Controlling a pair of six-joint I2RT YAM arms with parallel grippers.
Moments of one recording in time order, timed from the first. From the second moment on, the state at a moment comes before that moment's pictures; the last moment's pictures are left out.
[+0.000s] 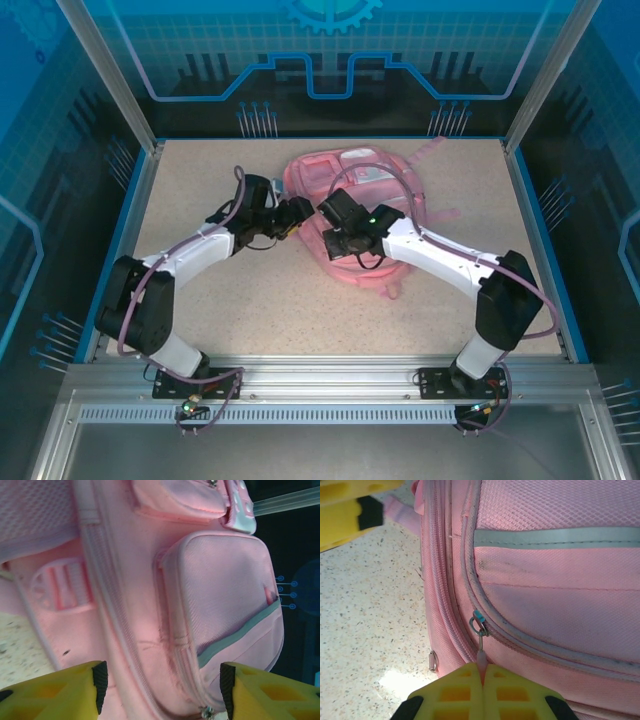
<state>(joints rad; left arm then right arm) -0.35 1.57 1.00 -0.09 0.44 -0.96 0.80 1.65 1.35 -0.77 0.18 0.44</state>
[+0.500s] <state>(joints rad) -0.41 1.77 1.11 -0.03 0.51 -1.06 0.79 1.65 1.32 -0.74 0.13 0.43</state>
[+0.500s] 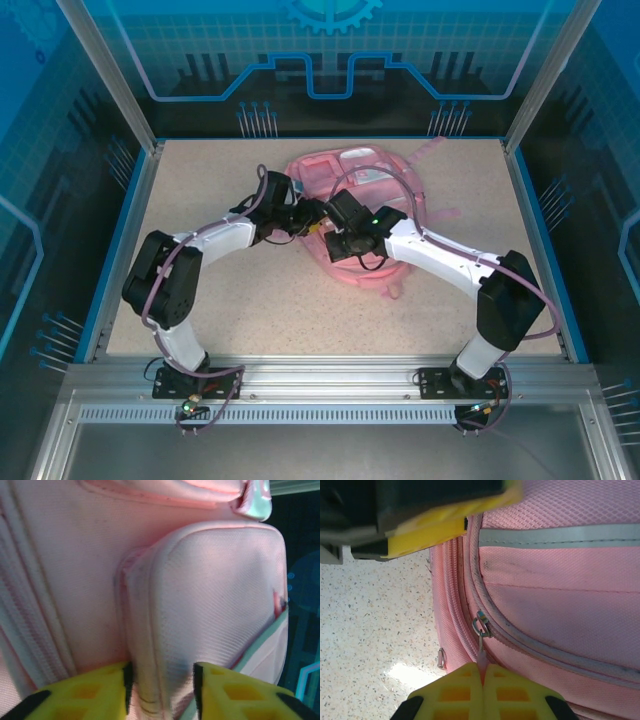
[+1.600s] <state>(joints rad) -0.17 1.39 0.92 -0.22 0.43 -0.93 0.72 1.61 1.27 -0.64 0.08 0.23</state>
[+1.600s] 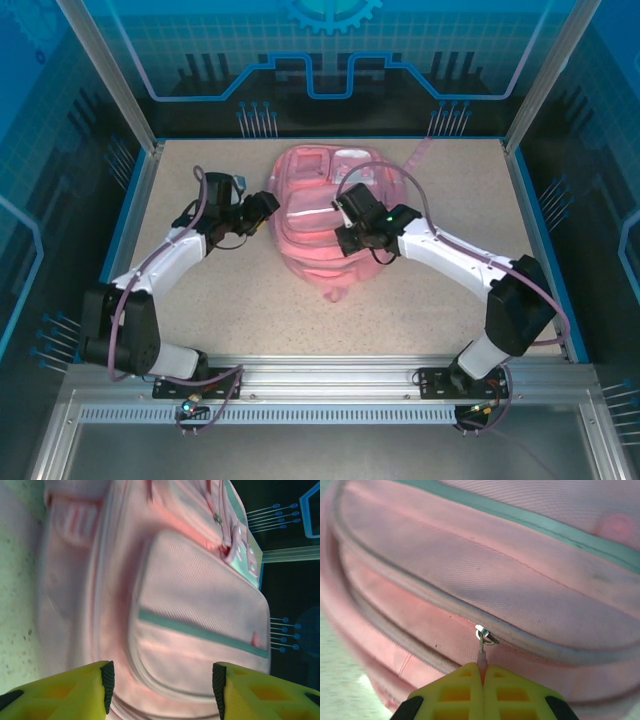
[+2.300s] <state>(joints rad) -0.25 1.49 0.88 -0.11 0.45 -1.14 0.78 1.70 1.33 -0.50 -0.12 0.23</state>
